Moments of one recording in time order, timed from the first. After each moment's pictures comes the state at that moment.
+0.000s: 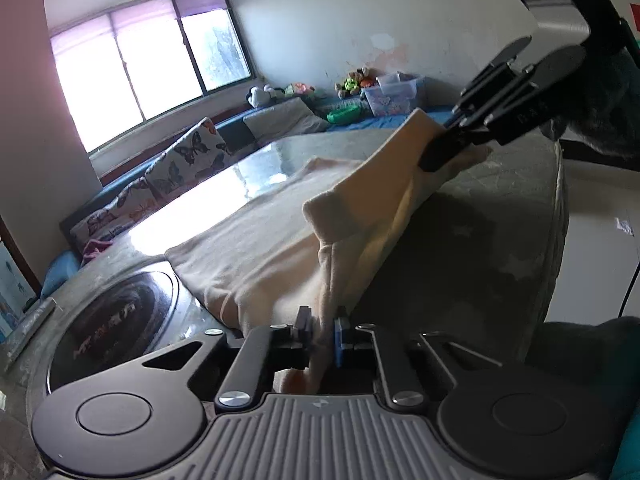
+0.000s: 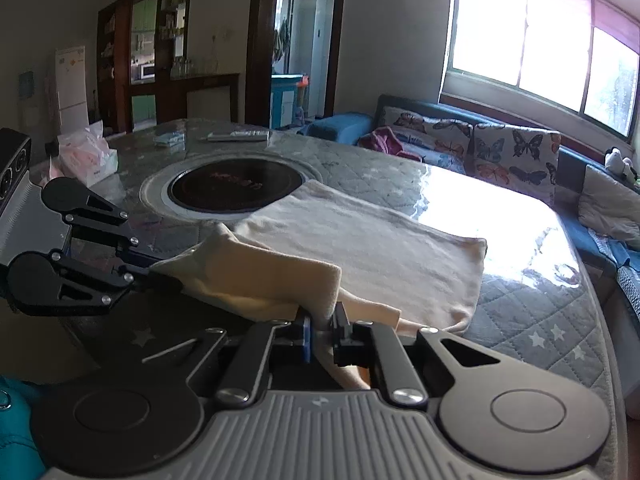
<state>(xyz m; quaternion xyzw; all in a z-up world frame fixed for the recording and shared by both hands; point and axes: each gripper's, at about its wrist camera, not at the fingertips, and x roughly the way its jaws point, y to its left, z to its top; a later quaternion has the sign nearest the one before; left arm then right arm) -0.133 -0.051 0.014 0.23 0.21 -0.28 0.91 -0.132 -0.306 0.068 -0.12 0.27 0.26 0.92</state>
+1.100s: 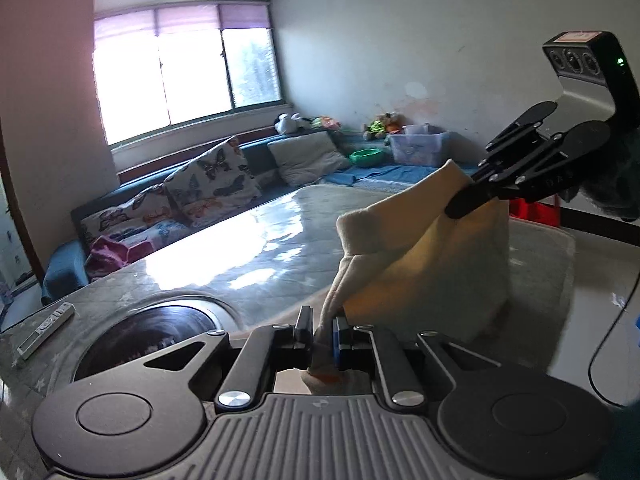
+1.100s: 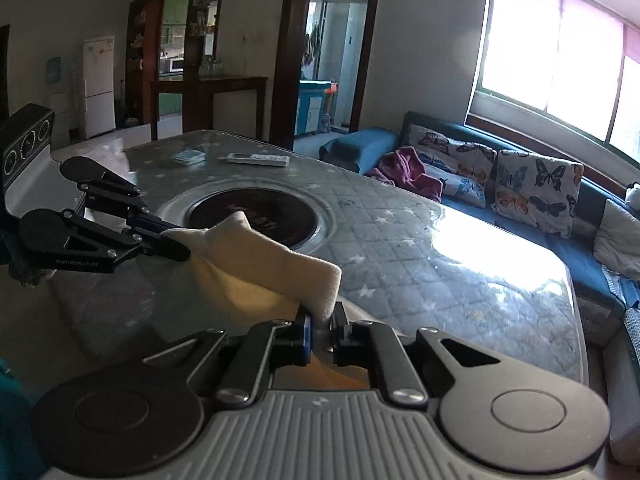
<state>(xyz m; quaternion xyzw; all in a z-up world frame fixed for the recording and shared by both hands) -0.085 -0.015 0.084 0.13 0.20 -0.26 0.93 -0.091 -0.297 0.138 -0.15 0.27 0.30 0.90</state>
